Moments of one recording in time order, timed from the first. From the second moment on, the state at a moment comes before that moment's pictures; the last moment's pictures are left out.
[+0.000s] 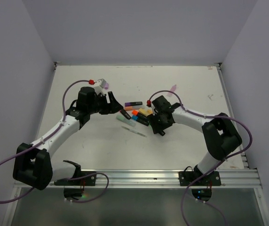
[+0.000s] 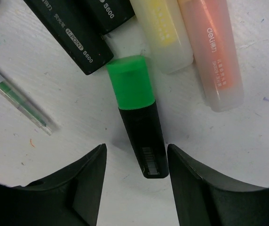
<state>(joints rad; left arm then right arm) -0.34 1.26 0.82 -0.11 0.39 -0.52 0.59 1.66 1.00 -0.55 -0.04 0.11</state>
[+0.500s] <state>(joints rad) -0.34 1.24 0.80 -0.11 0.39 -0.52 0.70 1.69 0.99 -0.55 0.04 0.14</state>
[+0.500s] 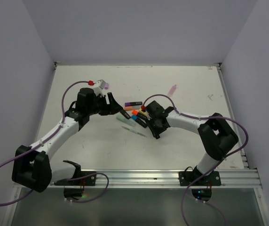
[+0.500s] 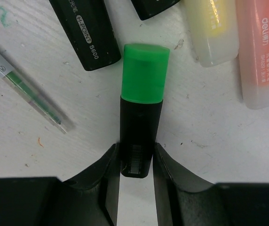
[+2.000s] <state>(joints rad) -0.48 1.21 0.54 0.55 0.53 -0.91 0.86 1.40 1.04 -0.42 -0.09 0.31</state>
